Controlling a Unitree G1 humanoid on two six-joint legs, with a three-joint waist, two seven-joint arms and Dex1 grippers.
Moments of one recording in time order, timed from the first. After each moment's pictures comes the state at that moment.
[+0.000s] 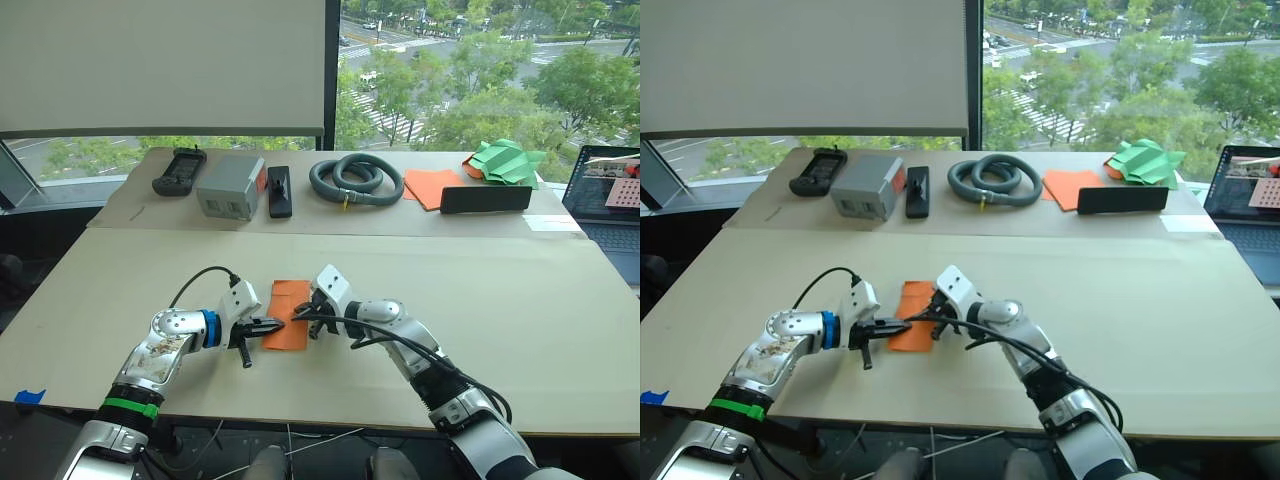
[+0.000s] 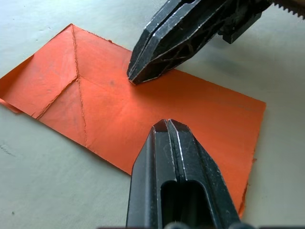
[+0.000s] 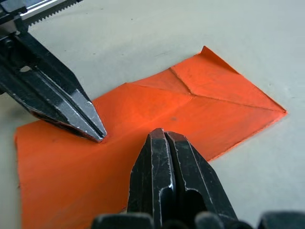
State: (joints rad) left arm -0.33 0.58 -0.18 0.21 -0.19 0.24 -1.06; right arm -0.59 -0.13 0.36 0.36 0.06 0.41 0.67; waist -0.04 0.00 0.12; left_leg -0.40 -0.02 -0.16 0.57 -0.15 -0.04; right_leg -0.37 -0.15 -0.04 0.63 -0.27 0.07
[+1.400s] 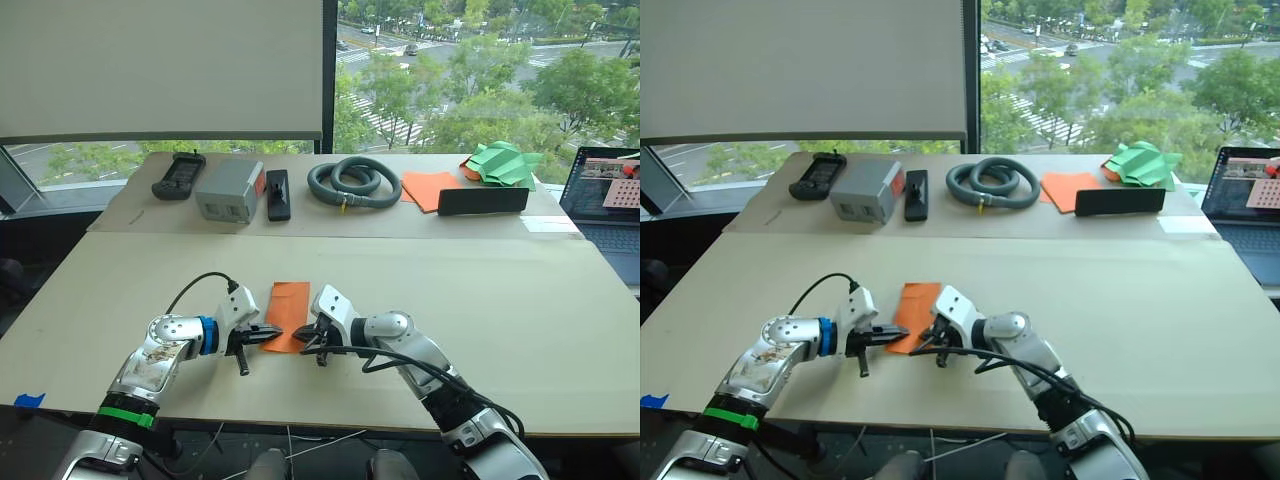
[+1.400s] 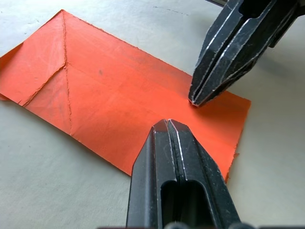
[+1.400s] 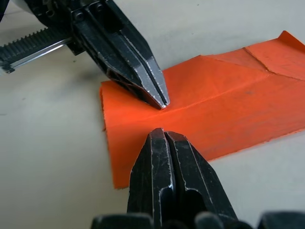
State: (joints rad) left arm -0.29 0.60 -0.17 0.15 -0.19 0.28 -1.07; right arm -0.44 -0.20 0.43 0.13 0.02 0.49 0.87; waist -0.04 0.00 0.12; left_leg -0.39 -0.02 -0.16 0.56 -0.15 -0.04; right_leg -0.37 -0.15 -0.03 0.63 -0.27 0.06
